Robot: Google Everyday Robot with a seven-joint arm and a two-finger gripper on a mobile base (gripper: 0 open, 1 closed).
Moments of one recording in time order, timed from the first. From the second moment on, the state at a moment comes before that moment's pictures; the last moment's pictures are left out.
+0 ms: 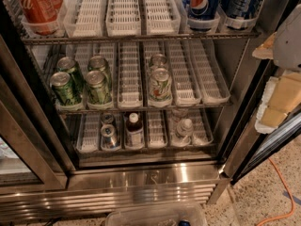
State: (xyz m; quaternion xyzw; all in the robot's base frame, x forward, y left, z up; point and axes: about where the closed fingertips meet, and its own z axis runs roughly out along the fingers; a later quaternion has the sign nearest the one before) arm 0.438 -0.217 0.976 -0.60 0.78 -0.03 0.16
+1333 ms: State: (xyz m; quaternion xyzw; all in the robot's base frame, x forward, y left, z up) arm 0.436 -0.148 0.951 -0.57 0.78 0.05 0.26
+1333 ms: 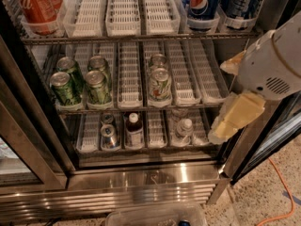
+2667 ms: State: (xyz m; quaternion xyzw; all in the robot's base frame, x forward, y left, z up) arm 0.431 -0.078 0.915 -0.57 0.77 0.11 0.27
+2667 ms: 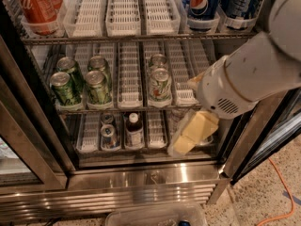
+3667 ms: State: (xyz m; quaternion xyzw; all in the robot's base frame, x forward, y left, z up) arm 0.442 0.030 0.856 -0.54 0.75 0.19 0.34
